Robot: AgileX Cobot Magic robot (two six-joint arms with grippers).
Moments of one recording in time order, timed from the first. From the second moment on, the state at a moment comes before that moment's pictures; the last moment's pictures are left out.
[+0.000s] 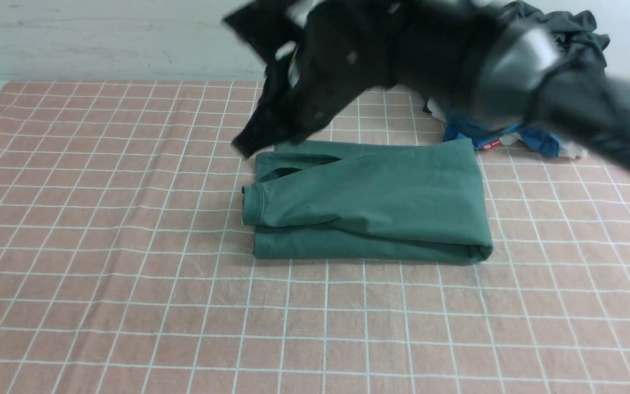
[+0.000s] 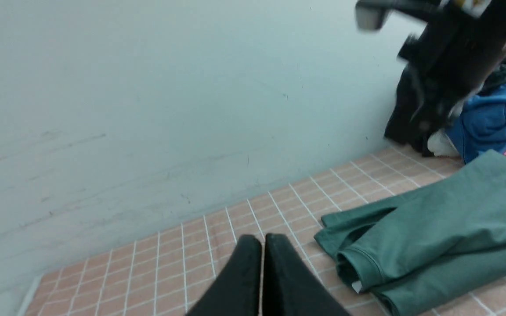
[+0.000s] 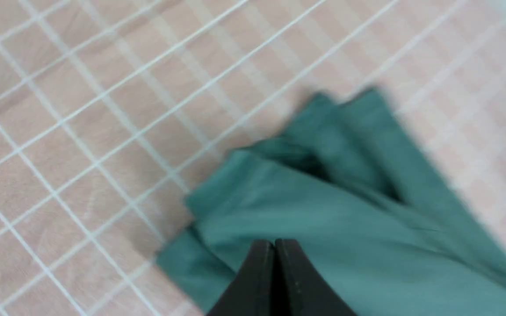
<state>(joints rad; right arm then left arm) 0.76 1.92 -2.01 -0.23 1.07 0.05 -0.22 0.11 -0.31 -0.08 0.21 0.31</state>
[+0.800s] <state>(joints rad) 0.77 0.75 -0.33 -0.26 0.13 0.32 -0.22 0.03 -0.20 -0.08 0.23 0.31</state>
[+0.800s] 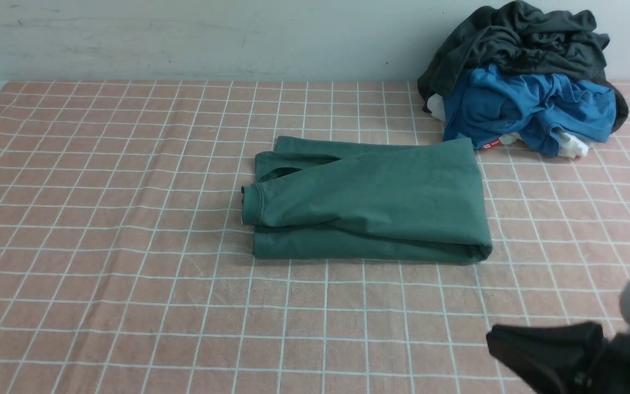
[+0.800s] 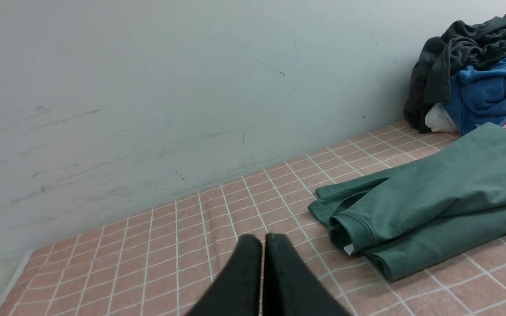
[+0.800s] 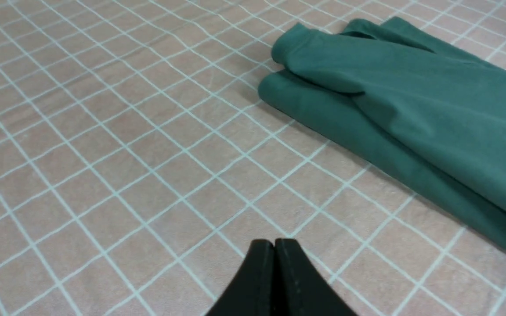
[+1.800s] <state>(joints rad) 0.11 -0.01 0.02 -0.05 0.35 0.21 -0.22 0.03 -0.20 -0.08 0.24 0.31</state>
